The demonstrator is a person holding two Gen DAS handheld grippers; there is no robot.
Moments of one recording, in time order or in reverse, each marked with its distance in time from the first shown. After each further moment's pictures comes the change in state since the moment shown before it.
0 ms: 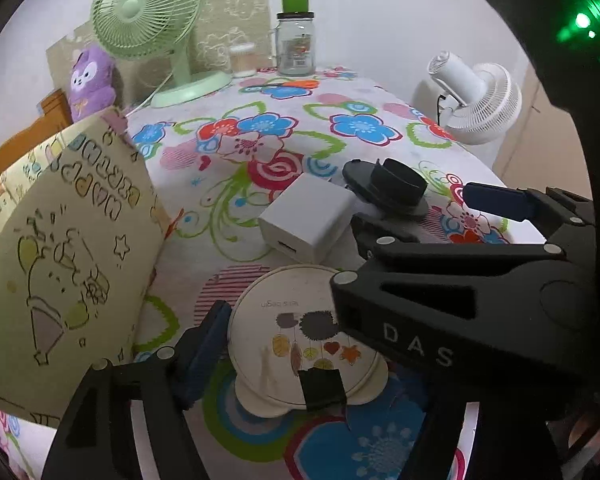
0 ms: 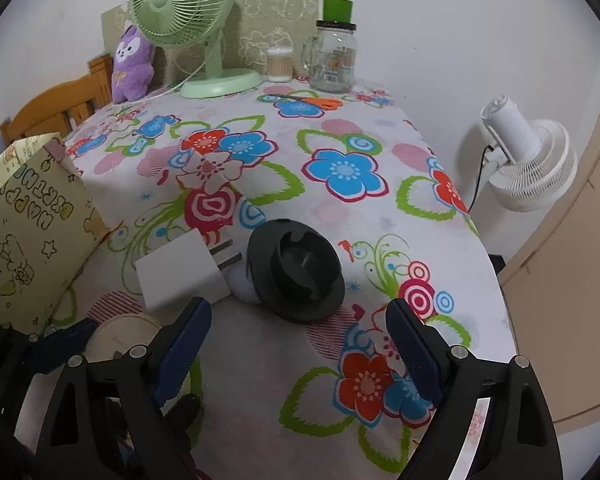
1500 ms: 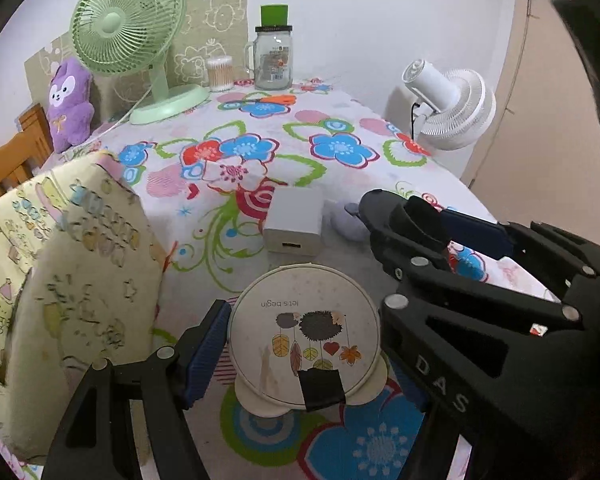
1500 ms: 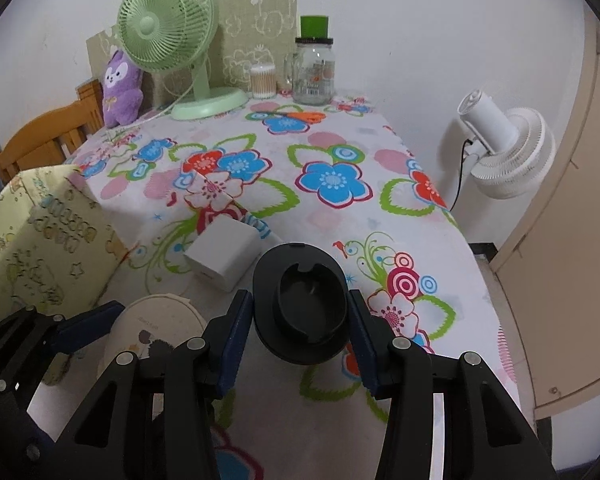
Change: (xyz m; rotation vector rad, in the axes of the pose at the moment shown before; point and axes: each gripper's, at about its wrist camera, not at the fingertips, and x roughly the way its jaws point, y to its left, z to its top) left arm -0.018 0.011 0.019 0.042 -0.018 -0.097; right arm -0.037 0.010 -0.002 0.081 -0.043 -0.025
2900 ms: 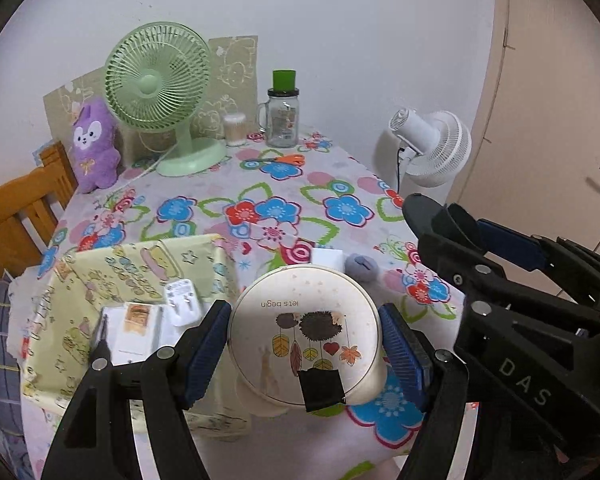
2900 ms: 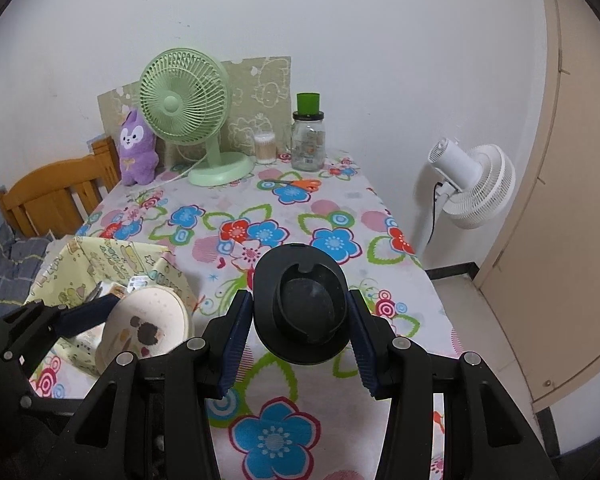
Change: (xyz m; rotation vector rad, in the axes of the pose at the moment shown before) left arm -0.097 0.047 0.021 0.032 -0.106 -0.039; right arm -0.113 0.040 0.025 0.067 -0.132 -0.048
